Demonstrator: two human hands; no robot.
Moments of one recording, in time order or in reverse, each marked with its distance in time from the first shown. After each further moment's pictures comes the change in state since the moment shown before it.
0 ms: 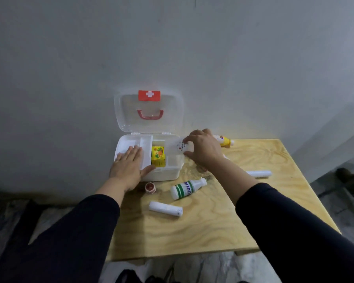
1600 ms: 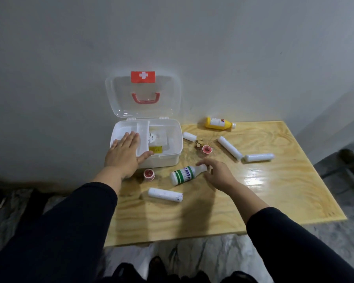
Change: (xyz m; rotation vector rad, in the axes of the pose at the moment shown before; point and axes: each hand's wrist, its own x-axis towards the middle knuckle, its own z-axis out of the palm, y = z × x) left_hand 0.003 -0.004 0.007 -0.005 0.026 -0.019; right_hand -0.078 0.056 0.082 0.454 -0.209 0.264
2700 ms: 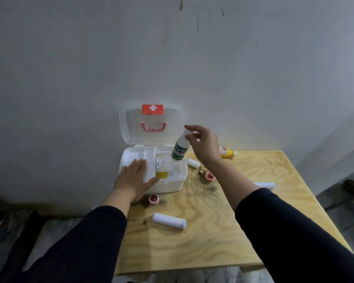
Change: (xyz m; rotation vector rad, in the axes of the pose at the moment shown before) left_hand -0.008 0.007 -0.012 -0.005 -0.052 0.008; right_hand 0.053 -0.136 -0.066 0.383 0.419 -0.231
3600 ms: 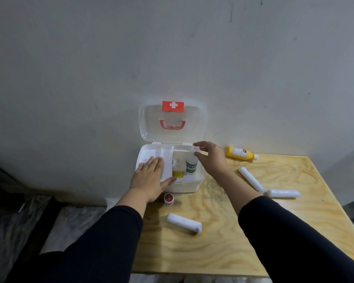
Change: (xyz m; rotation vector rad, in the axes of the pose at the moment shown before) left_hand -0.002 -0.004 0.003 -0.038 0.016 0.013; right_hand 0.000 0.042 0.042 -0.184 -0.184 0.041
